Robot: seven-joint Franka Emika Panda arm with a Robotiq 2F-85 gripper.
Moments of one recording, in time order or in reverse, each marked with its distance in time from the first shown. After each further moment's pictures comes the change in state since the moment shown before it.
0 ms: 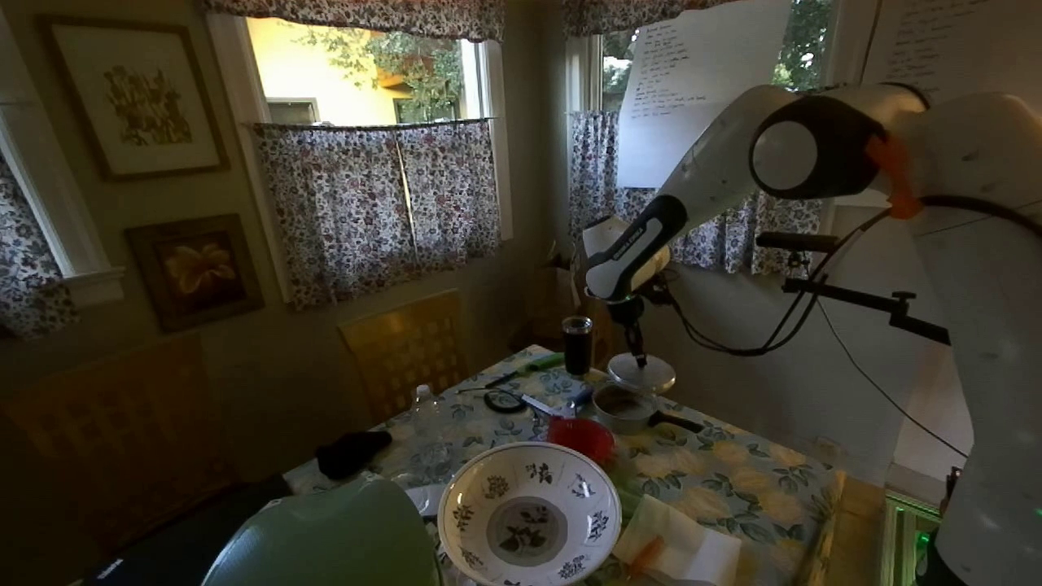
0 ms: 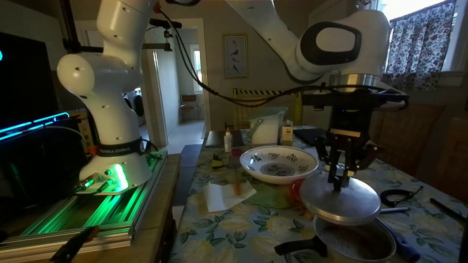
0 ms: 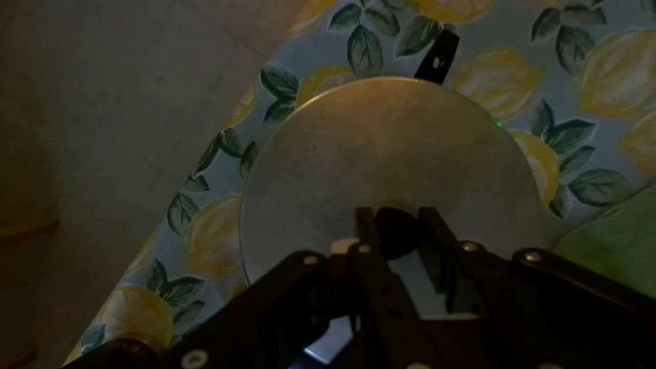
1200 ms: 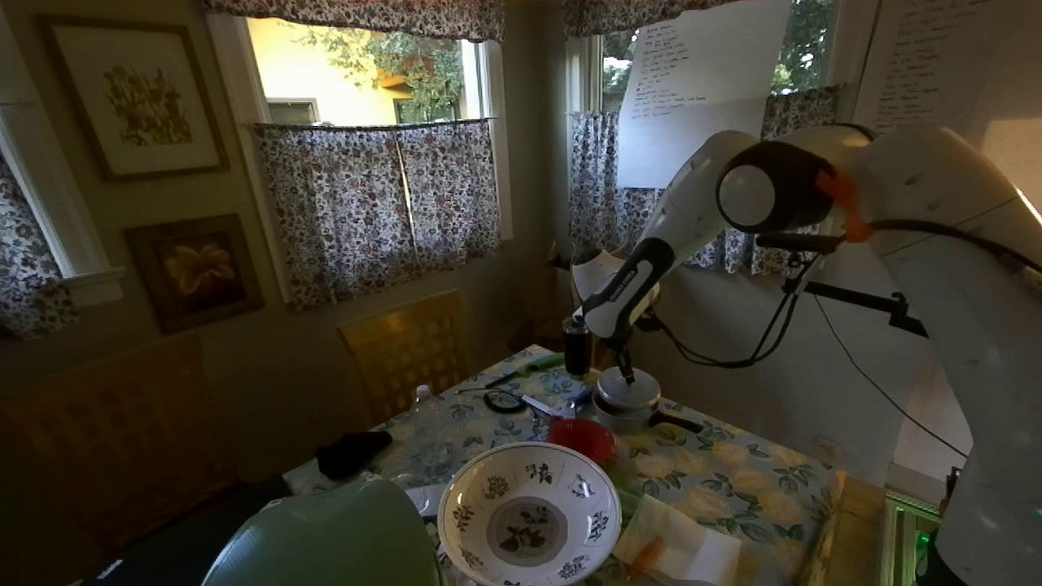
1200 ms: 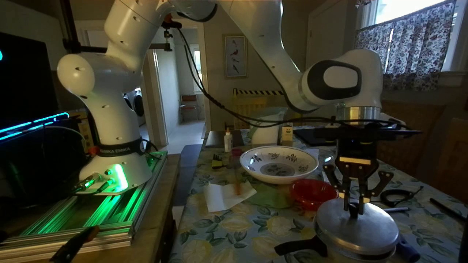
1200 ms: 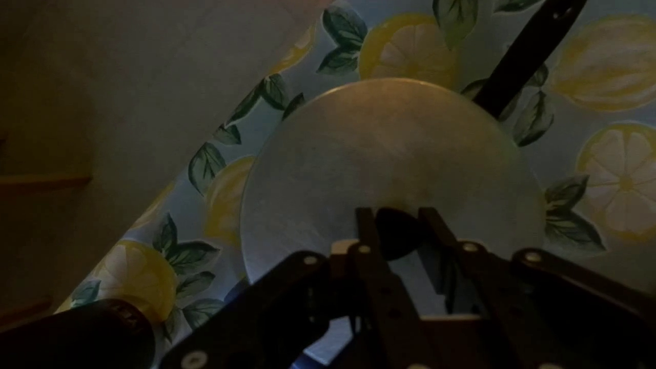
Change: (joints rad) arm -0.001 0.164 0.014 0.063 -0.119 0.181 0.009
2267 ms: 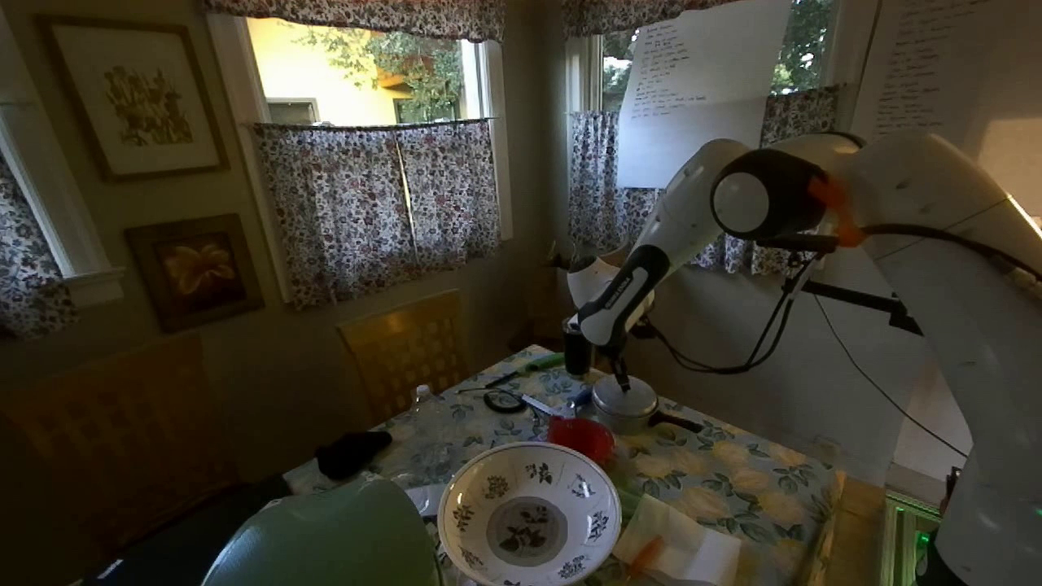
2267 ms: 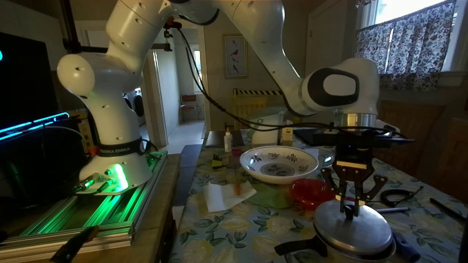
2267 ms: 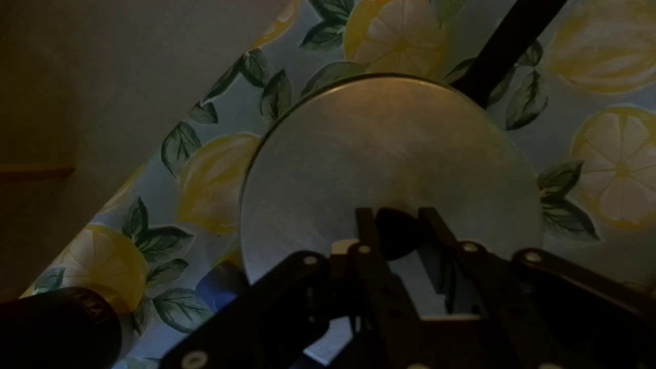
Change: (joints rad) arm 0.000 0.032 0.022 0.014 0.000 0.000 0.002
